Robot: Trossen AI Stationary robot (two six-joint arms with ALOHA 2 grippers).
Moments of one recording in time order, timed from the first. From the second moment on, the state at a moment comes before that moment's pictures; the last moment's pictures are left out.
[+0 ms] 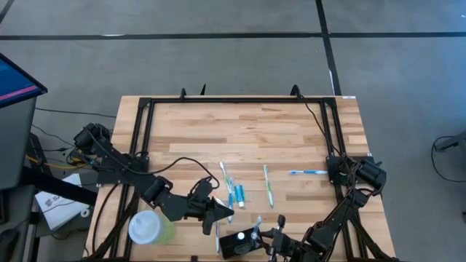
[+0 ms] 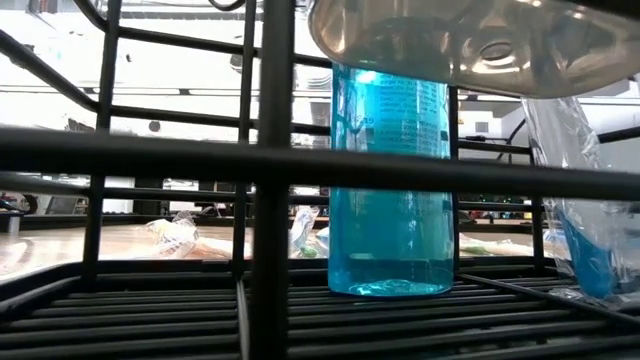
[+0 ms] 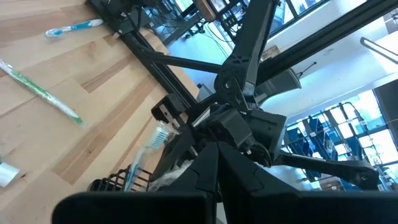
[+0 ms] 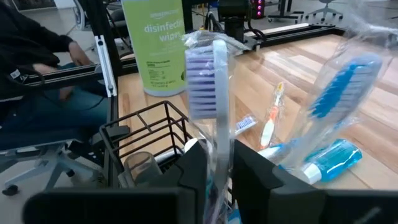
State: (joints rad) left arm -0.63 1.54 1.18 0.08 -0.55 -1.10; right arm 0.95 2.02 1.24 0.09 1.15 0.76
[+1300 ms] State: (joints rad) left arm -0.63 1.54 1.18 0.08 -0.55 -1.09; right arm 0.99 1.91 1.35 -0.26 0.91 0.99
